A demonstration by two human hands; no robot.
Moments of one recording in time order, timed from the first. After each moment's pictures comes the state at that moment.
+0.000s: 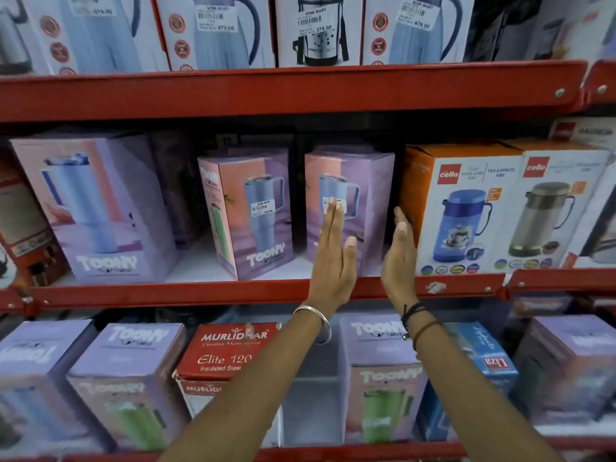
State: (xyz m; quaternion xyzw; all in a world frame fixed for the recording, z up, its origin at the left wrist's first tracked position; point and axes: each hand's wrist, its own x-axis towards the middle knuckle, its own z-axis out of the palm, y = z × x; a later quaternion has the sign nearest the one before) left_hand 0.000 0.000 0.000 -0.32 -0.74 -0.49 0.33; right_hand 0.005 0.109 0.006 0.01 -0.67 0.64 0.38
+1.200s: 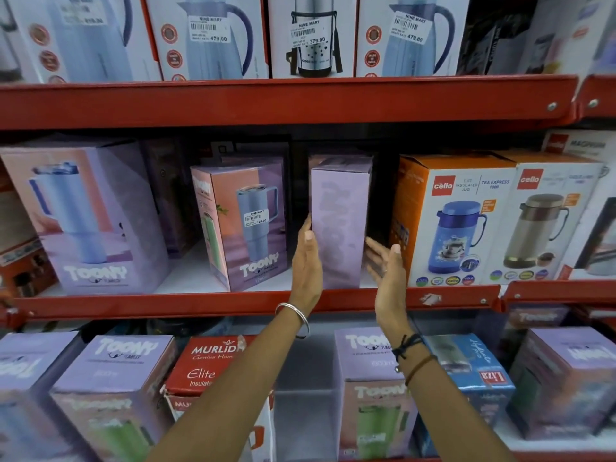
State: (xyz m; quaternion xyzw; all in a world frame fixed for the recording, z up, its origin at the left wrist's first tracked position) left_hand -0.013 -0.014 0.011 -0.17 -0.66 -0.70 0.20; right_hand 0.017 0.099 -0.004 0.02 -0.60 0.75 0.27
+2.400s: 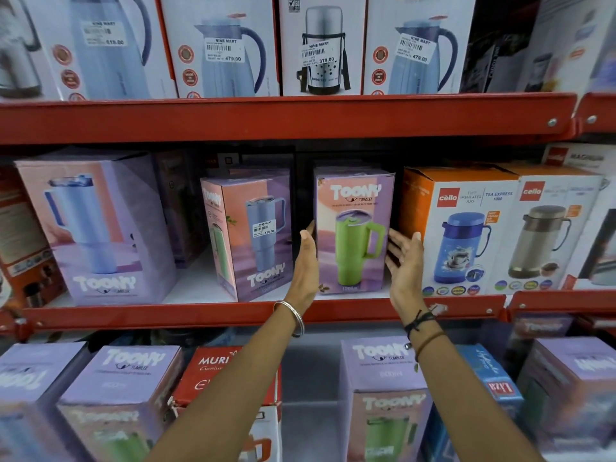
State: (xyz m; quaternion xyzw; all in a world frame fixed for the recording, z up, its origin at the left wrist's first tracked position) left_hand -0.032 -0.033 0.022 -0.17 -0.67 -0.71 0.09; right_hand -0.023 0.126 0.018 -0.01 -0.55 0.79 0.28
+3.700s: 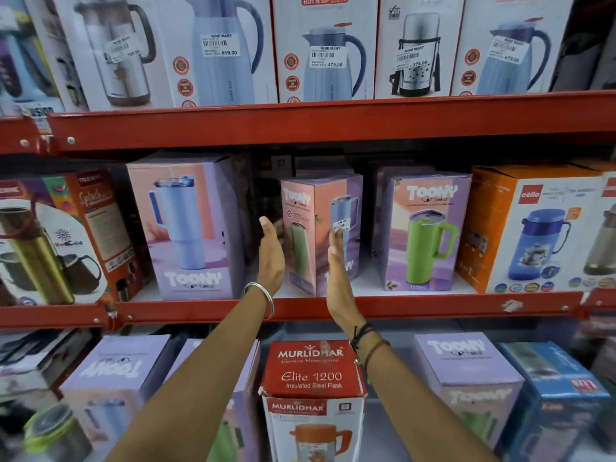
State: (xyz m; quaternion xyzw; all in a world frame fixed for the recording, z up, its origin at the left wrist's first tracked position) left_hand -0.061 -0.223 0.041 -0.07 -0.65 -0.74 0.15; right_hand -0.014 -0.117 0.004 0.15 -0.68 0.69 0.20
